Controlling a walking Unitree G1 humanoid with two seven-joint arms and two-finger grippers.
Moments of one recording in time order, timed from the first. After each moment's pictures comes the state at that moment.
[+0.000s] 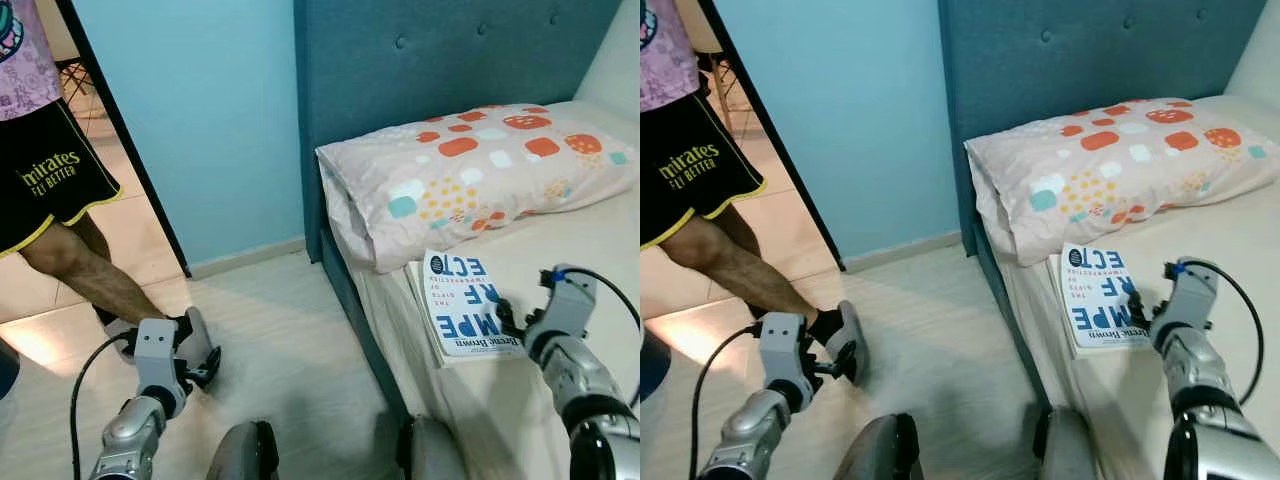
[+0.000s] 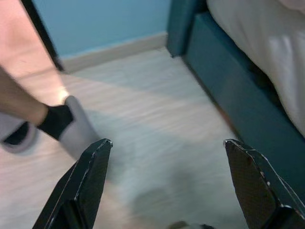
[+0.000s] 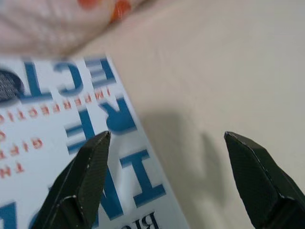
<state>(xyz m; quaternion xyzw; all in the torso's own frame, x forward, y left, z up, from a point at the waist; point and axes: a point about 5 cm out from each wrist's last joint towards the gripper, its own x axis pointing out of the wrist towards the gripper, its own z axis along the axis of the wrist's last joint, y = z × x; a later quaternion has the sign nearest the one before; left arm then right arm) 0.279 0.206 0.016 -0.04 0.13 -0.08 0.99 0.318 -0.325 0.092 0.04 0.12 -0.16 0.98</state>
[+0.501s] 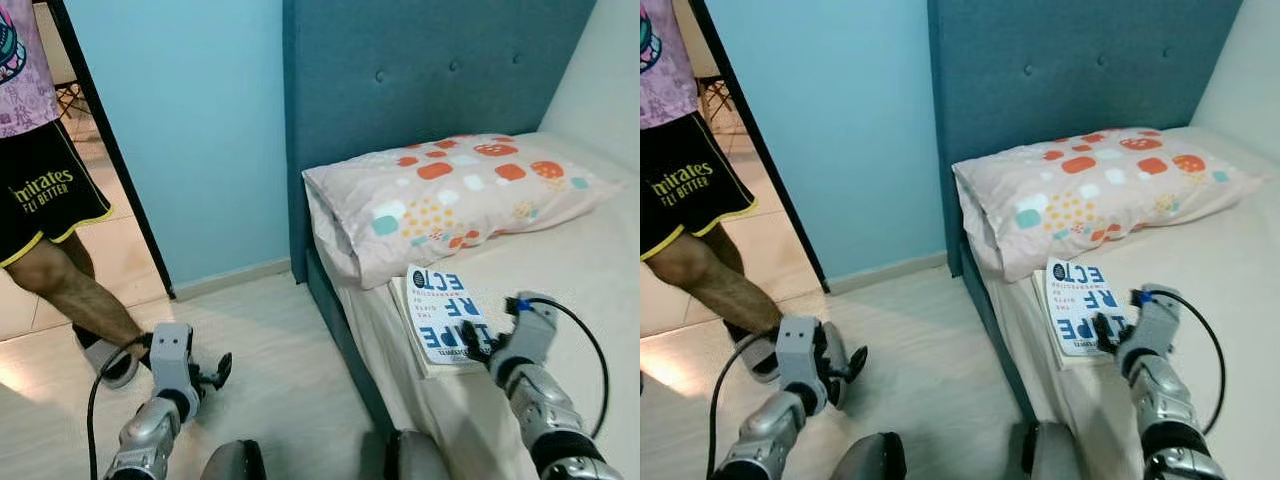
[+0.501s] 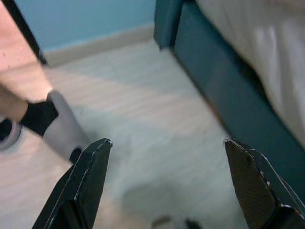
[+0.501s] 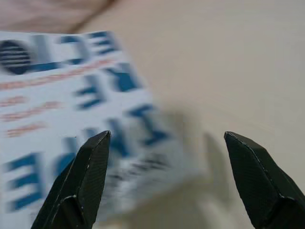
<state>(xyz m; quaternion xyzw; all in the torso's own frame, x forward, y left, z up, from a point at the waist) 0.268 0.204 -0.007 -0.03 0.19 -0.07 0.98 0.290 -0.303 0.044 0.08 0.18 -0.19 0.96</state>
